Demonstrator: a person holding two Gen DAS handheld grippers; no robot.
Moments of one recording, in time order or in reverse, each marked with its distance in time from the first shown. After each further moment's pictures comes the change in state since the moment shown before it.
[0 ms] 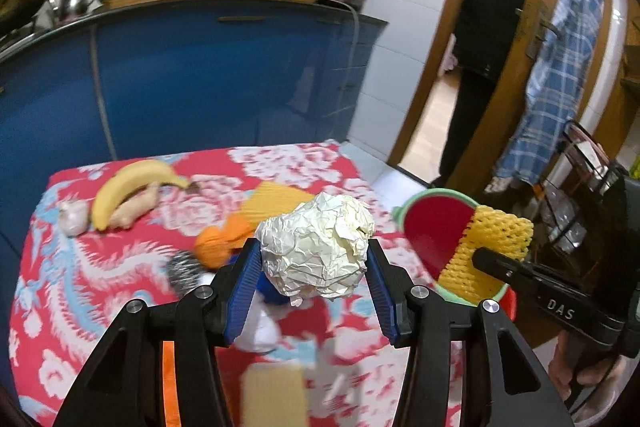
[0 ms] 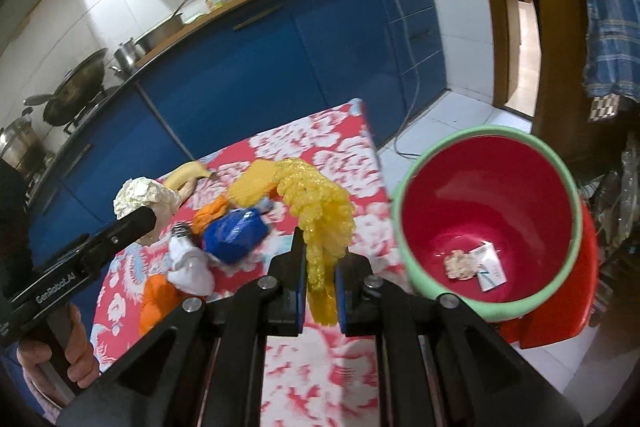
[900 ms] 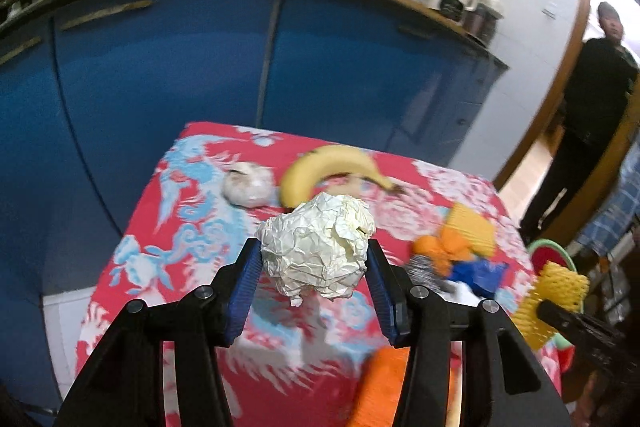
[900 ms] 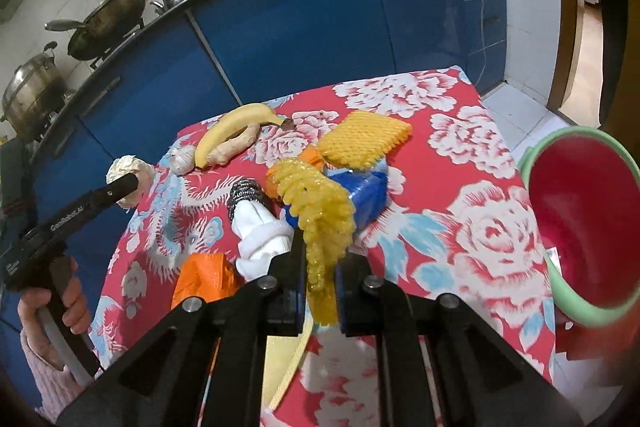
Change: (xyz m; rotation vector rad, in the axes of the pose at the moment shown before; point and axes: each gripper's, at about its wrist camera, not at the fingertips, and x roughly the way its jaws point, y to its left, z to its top) left arm -0.032 0.179 -0.027 -0.265 -0.039 0.262; right arm 0.072 0.109 -0.024 -0.139 0.127 0.104
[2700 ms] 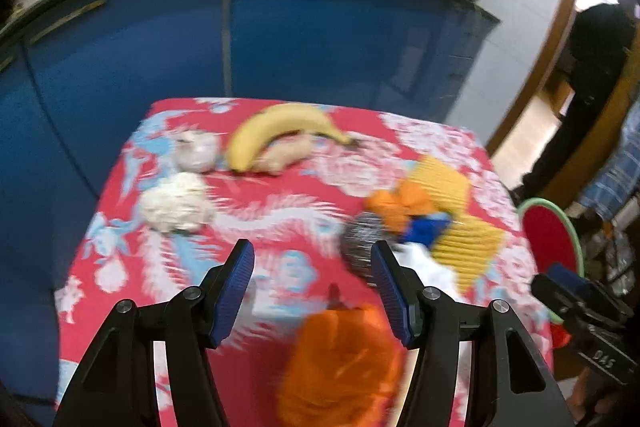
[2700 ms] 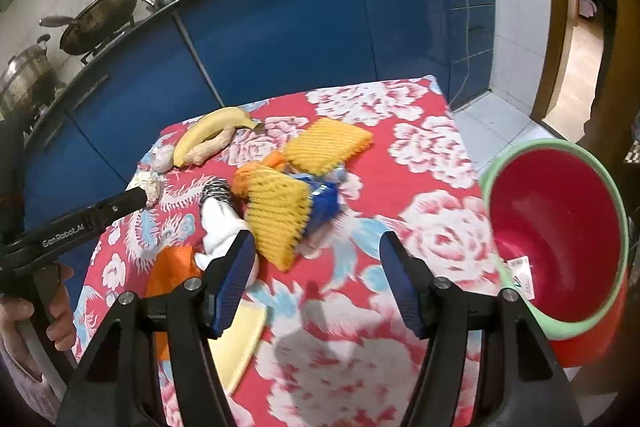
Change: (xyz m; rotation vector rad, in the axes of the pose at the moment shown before) left arm 0.012 -0.047 -0.006 0.057 0.140 0.061; right arm -0.010 -0.019 0.009 -0.050 0.008 -0.058
